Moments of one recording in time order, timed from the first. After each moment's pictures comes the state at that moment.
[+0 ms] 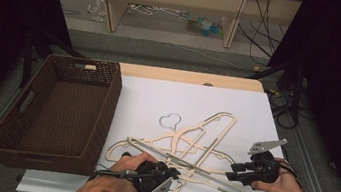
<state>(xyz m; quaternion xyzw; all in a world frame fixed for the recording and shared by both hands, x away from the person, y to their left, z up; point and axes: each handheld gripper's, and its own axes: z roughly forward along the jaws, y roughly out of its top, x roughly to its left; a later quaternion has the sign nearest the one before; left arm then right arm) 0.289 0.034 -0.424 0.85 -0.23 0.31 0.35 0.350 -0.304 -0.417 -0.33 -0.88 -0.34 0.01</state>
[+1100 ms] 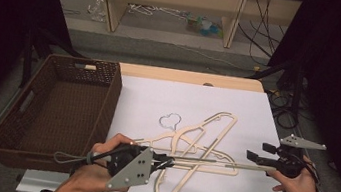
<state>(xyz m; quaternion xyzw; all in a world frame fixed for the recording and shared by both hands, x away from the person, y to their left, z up) 0.270 0.074 -0.322 0.85 -0.06 0.24 0.47 0.356 -0.354 -0.412 -0.46 -0.77 -0.41 -0.14</state>
